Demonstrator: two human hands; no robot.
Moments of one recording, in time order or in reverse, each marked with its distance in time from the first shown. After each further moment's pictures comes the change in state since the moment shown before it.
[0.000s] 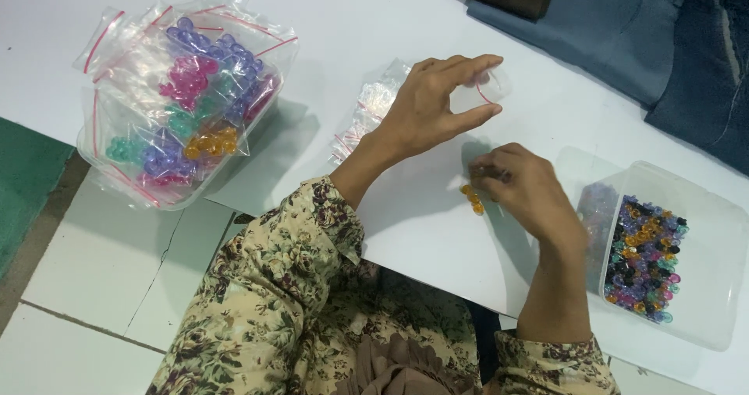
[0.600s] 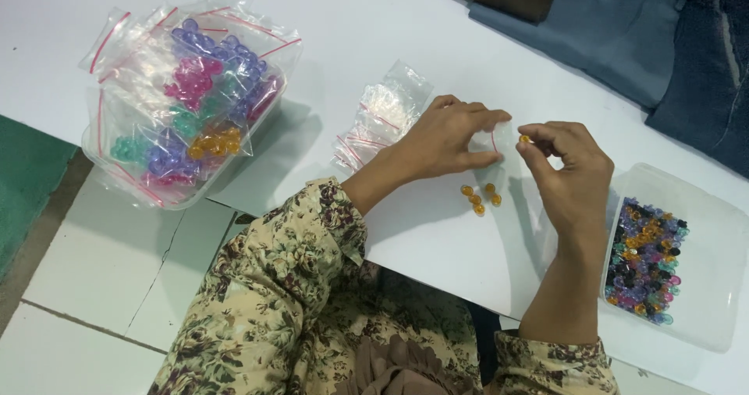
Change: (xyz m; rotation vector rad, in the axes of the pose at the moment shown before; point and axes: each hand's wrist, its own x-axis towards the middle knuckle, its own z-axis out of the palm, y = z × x) left_hand -0.012 0.002 0.031 0.106 -0.308 -0.085; right_hand -0.001 0.051 -0.005 0.208 0.510 -0.275
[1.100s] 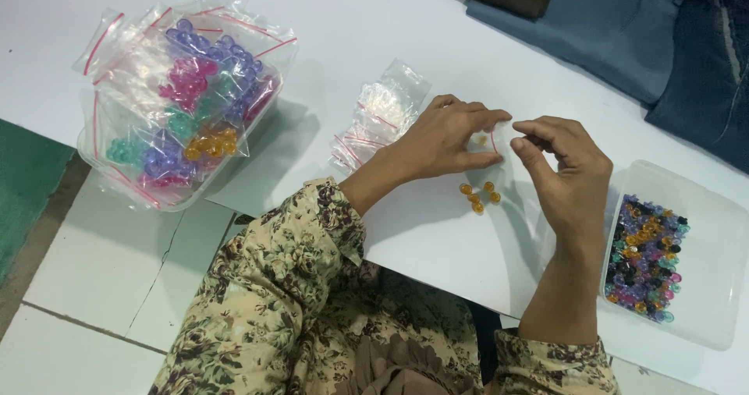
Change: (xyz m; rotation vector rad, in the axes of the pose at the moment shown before) left_hand -0.002 0.013 -0.009 0.010 -0.021 -0.001; right_hand 0.002 -0.033 0.000 0.100 -0.009 -0.039
